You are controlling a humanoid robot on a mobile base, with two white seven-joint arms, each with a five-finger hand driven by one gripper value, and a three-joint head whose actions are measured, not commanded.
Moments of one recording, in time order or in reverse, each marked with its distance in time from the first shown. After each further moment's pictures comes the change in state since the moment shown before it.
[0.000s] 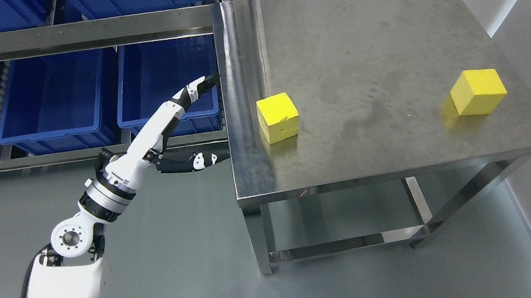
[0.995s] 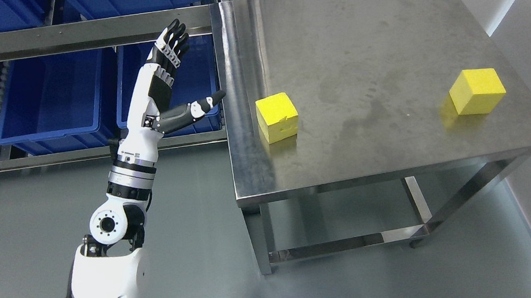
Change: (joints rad) left arm -0.014 -0.165 -0.031 -0.030 0.114 0.150 0.381; right arm 0.000 0.000 0.000 0.000 0.000 0.000 0.000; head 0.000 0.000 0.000
